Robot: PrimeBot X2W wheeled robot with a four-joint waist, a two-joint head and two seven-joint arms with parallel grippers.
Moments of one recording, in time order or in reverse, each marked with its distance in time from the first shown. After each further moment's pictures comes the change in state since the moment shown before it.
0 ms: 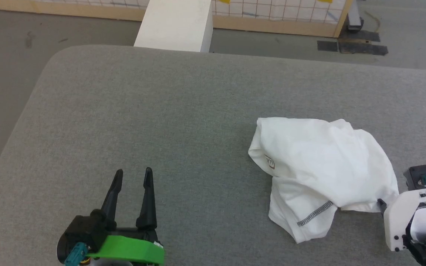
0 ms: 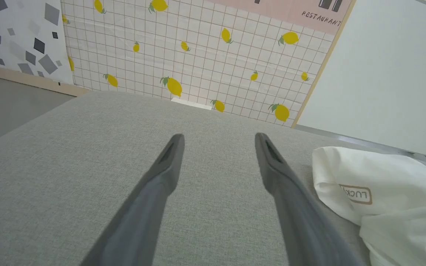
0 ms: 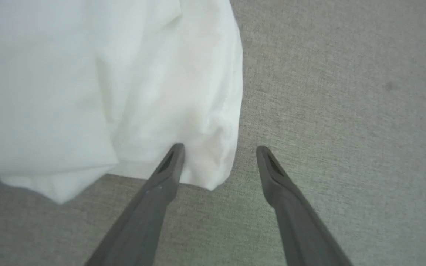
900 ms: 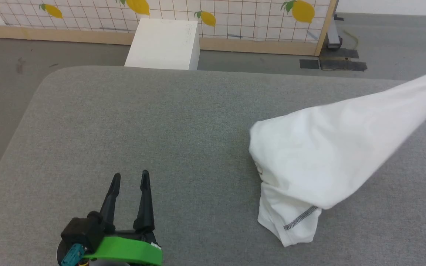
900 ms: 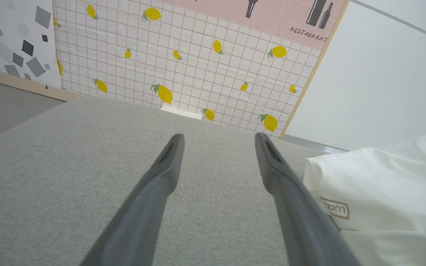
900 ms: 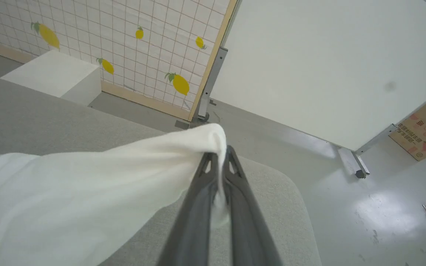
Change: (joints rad) left arm -0.001 -0.003 0.014 0.024 -0.040 0.001 0.000; right arm -0.327 -0.246 0.019 -0.151 0.081 0.000 -0.053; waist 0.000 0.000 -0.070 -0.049
